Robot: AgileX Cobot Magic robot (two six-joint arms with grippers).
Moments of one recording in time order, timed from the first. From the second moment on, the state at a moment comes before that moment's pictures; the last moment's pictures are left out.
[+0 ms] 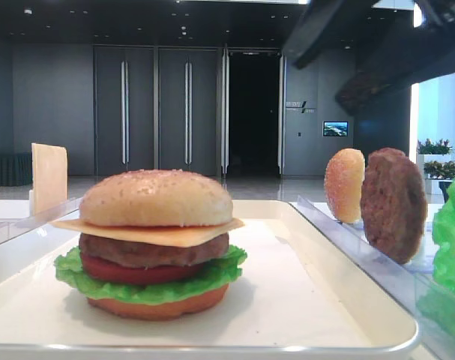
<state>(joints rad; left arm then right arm) 0.05 -0.02 -0.47 0.05 1.11 -0.09 0.44 1.35 -0.72 1.12 0.60 -0.94</state>
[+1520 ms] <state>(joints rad) 0.05 -0.02 -0.47 0.05 1.11 -0.09 0.09 0.50 -0.58 0.03 1.16 0.06</state>
